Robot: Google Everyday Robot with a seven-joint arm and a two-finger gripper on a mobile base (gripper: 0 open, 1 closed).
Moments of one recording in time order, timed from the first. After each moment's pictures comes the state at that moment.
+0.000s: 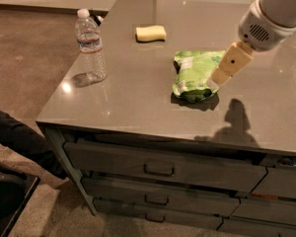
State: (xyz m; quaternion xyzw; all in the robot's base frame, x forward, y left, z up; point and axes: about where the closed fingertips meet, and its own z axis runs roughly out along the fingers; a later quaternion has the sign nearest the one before) arm 0.542 -0.211 0.963 -0.39 0.89 -0.01 0.22
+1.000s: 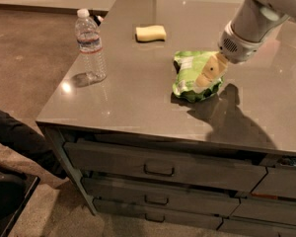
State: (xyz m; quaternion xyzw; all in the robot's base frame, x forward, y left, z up) arm 0.595 -0.211 0.889 -0.31 0.94 0.02 0.15
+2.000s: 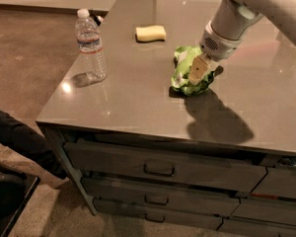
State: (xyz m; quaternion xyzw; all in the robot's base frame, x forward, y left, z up) arm 0.614 -0.172 0.880 -0.34 0.93 0.04 0.14
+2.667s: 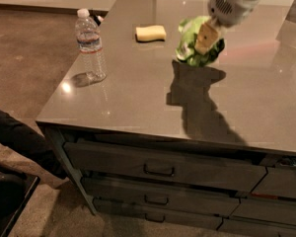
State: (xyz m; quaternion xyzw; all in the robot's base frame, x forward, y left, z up) arm 0.603 -0.163 0.972 -0.39 0.90 0.01 0.20
